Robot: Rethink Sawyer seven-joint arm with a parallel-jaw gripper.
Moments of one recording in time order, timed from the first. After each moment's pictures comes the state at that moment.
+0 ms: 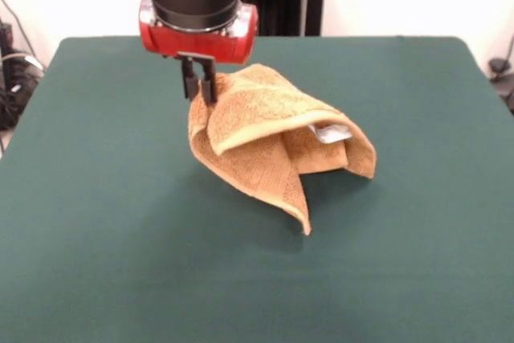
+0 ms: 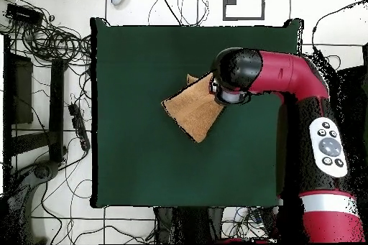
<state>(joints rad) -0.41 -0.54 0.25 1.20 -0.33 1.13 1.82</state>
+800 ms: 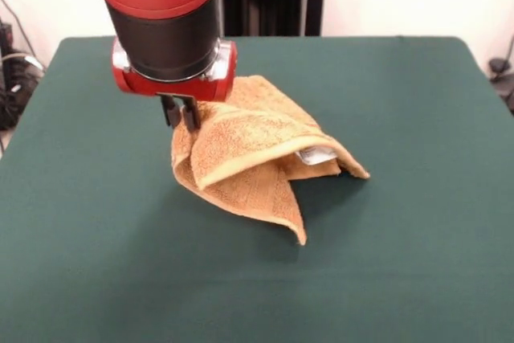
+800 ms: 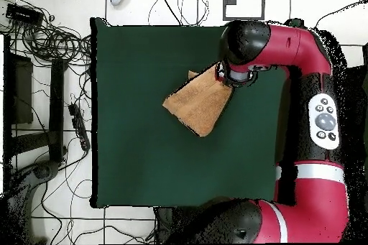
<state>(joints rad) -0.41 -0.37 0.31 0.88 -0.39 1.41 1.73</state>
